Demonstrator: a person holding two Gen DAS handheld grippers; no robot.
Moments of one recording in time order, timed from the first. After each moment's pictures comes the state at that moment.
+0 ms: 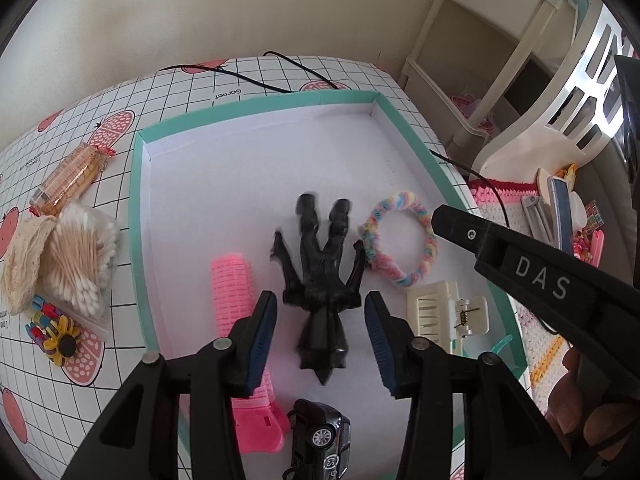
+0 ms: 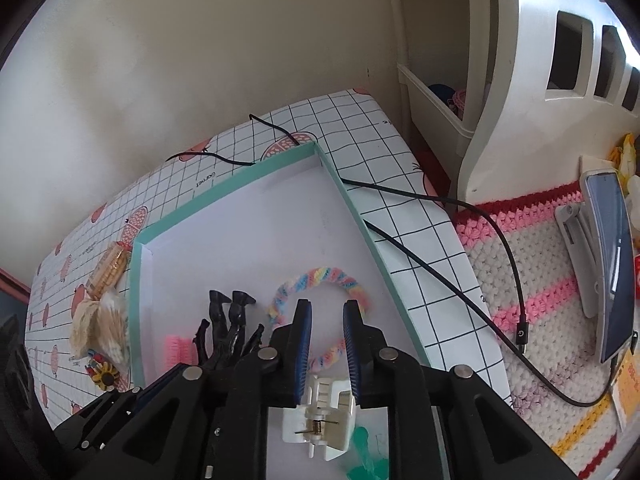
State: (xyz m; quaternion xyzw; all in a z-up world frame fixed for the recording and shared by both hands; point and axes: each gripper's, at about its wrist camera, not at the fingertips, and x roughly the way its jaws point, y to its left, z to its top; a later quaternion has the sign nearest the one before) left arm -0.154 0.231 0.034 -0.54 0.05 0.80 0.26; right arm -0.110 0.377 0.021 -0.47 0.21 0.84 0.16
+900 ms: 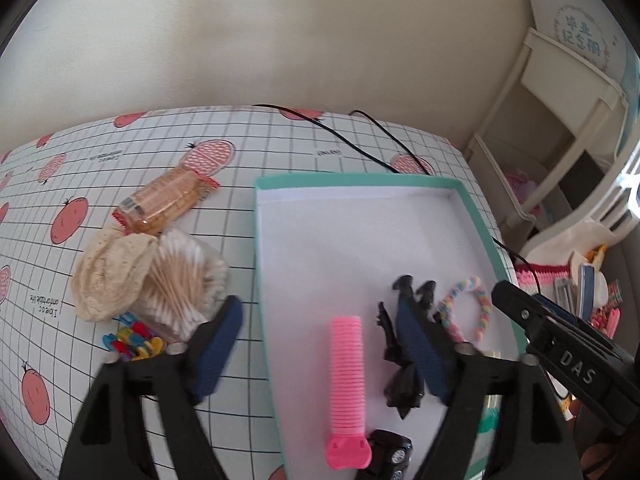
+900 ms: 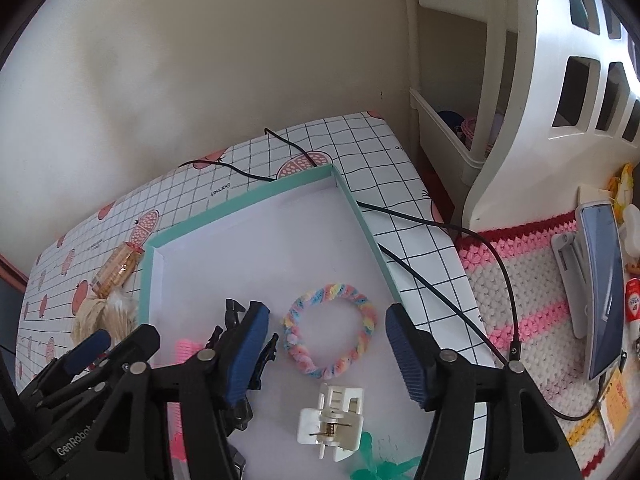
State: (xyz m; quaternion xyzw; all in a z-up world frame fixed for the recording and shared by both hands) left arm -0.183 0.173 0.064 -0.49 -0.01 0.86 0.16; right arm -0.111 0.364 0.034 -0.45 0.18 0.86 0.16
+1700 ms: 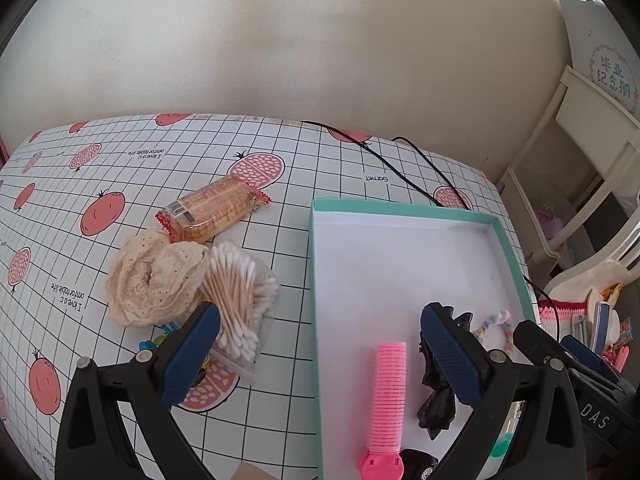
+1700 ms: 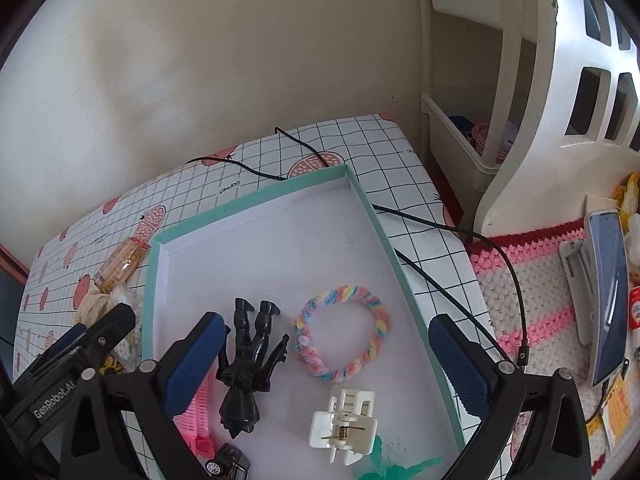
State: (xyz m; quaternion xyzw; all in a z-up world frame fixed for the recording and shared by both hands) left arm -0.191 0.149 0.065 -0.47 -0.03 0.88 0.11; right arm -0.115 0.357 0.032 -0.45 0.17 0.86 0.15
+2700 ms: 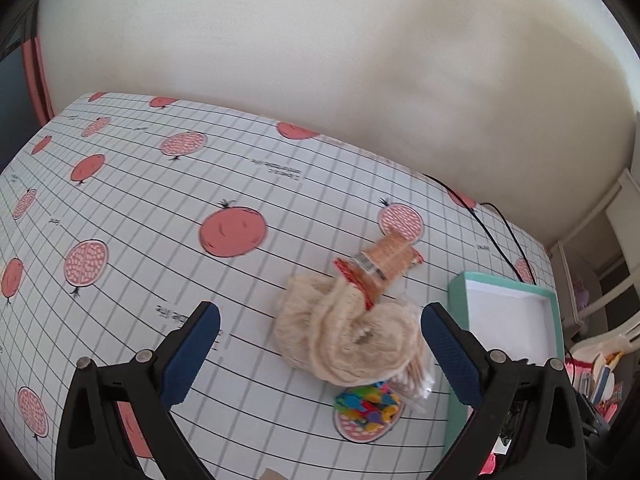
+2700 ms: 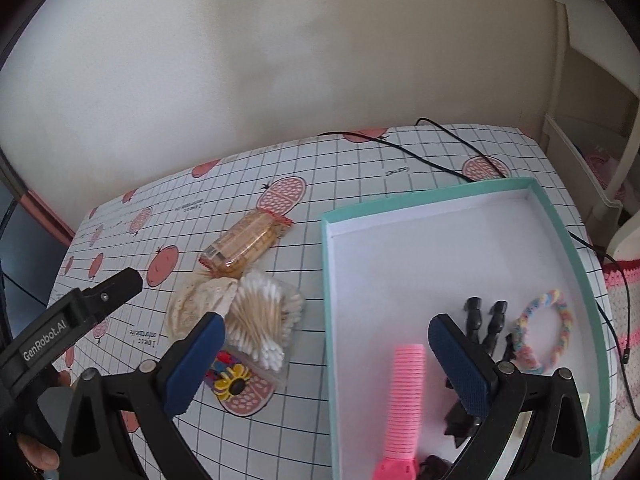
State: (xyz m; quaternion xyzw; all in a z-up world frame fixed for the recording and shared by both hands) left arm -0.225 -0.006 0.082 -0.46 -0.11 0.88 0.03; right arm -0.180 0.210 0.046 -0.45 0.16 0.88 0.04
